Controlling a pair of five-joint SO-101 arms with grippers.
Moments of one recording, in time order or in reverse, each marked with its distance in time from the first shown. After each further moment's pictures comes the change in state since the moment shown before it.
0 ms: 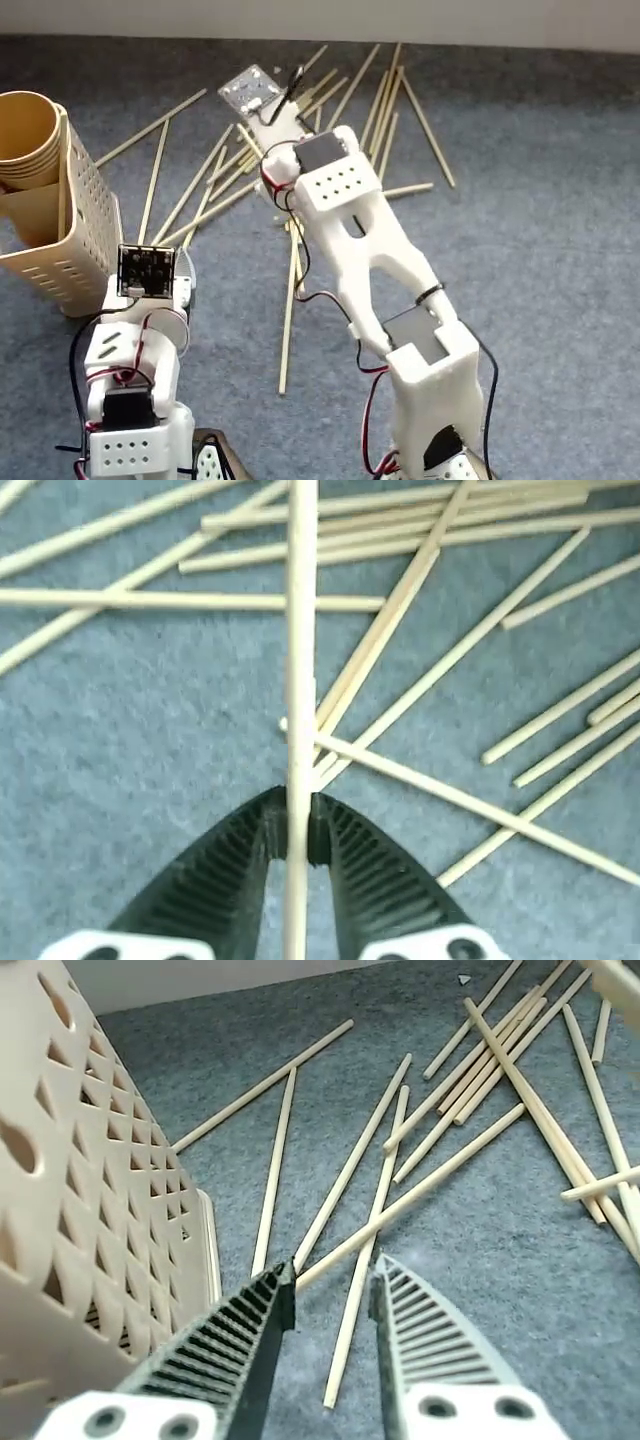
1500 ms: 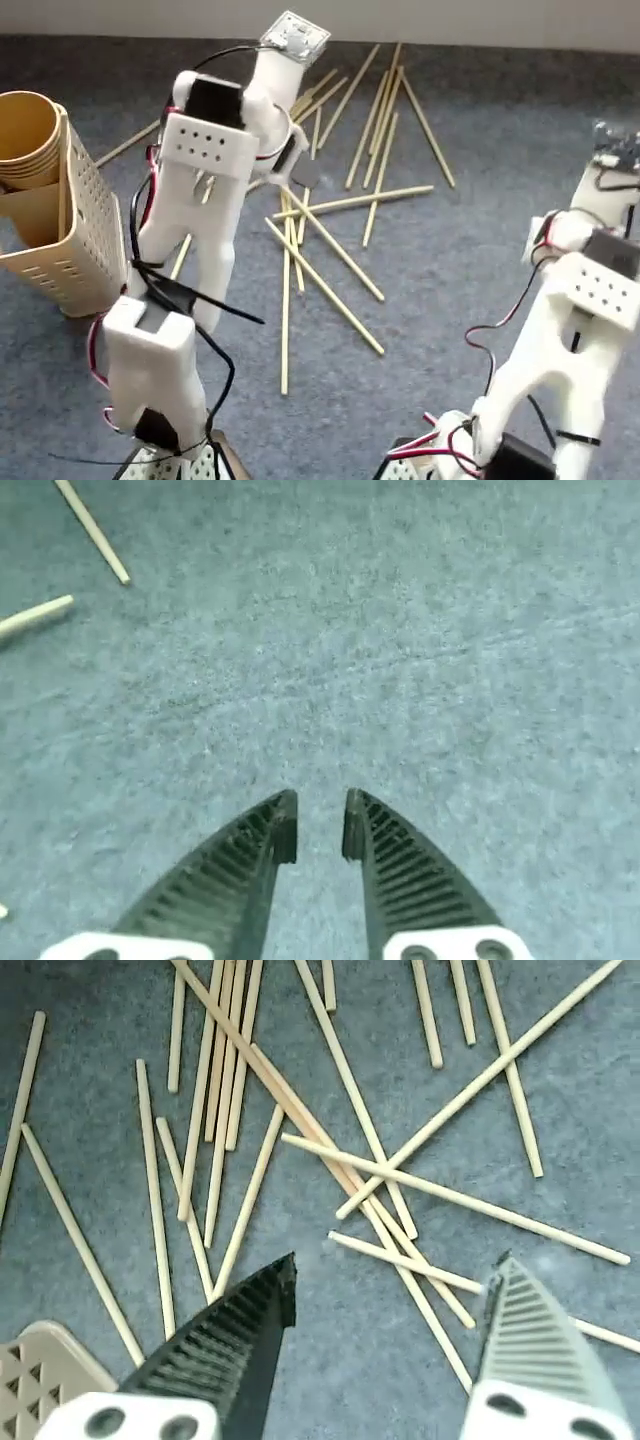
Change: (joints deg) left arm 22.1 128.7 -142.3 54.8 -1.4; right arm 56.6 -46.0 54.2 -16.0 -0.1
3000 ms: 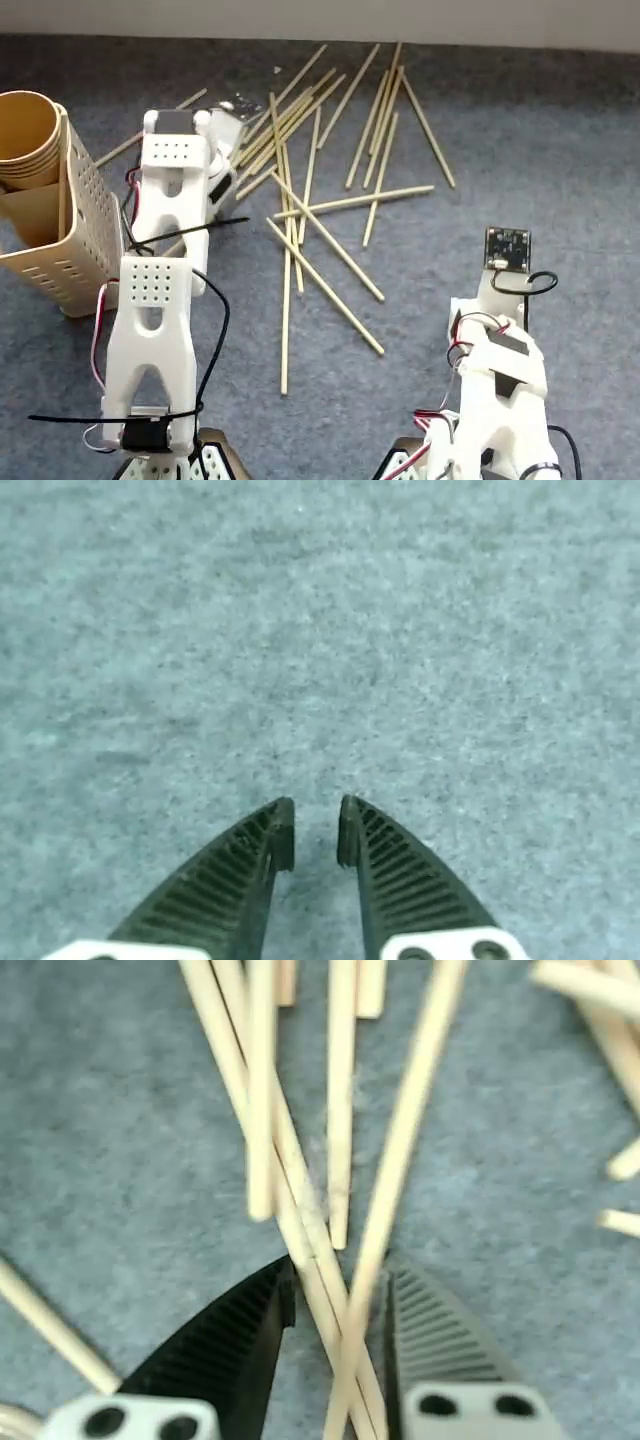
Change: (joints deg) left arm -17.1 49.3 -25.6 1.0 -19.7; right arm -8.4 -10.1 48.5 -39.6 -0.3
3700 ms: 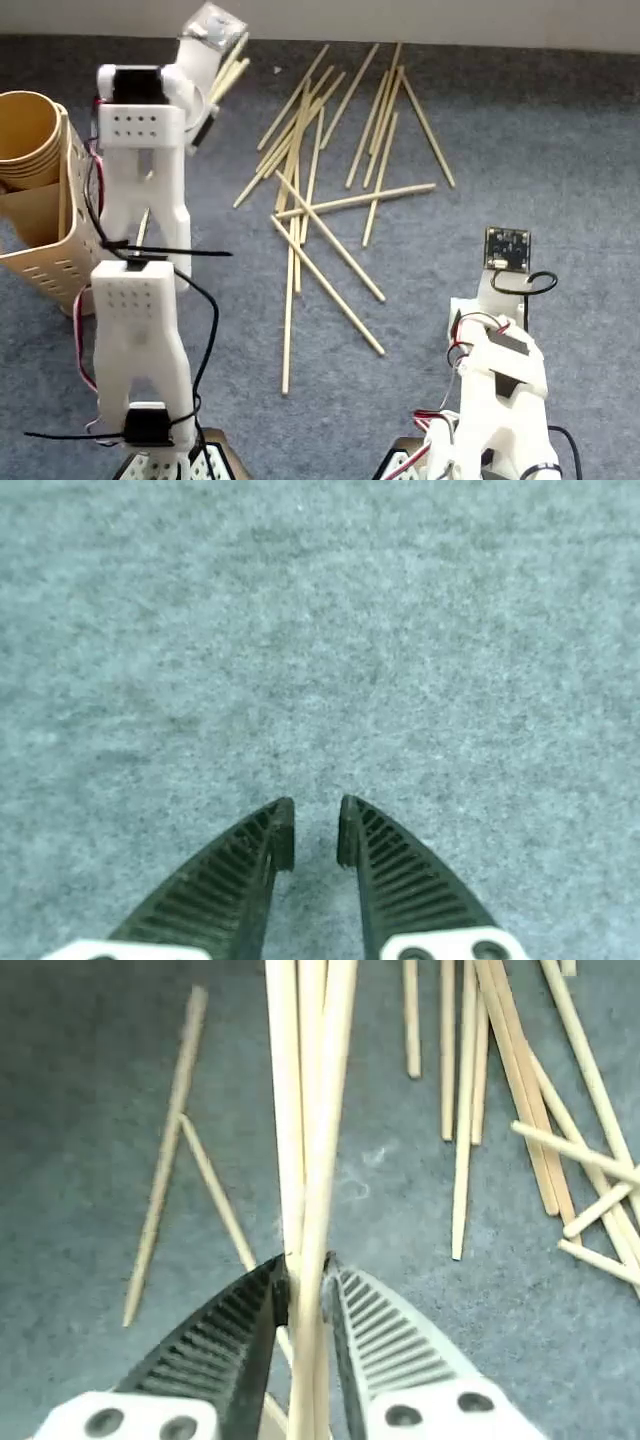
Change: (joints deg) left arm 0.2 -33.1 0.3 1.3 4.4; right arm 0.0 0.0 0.0 0.0 0.0
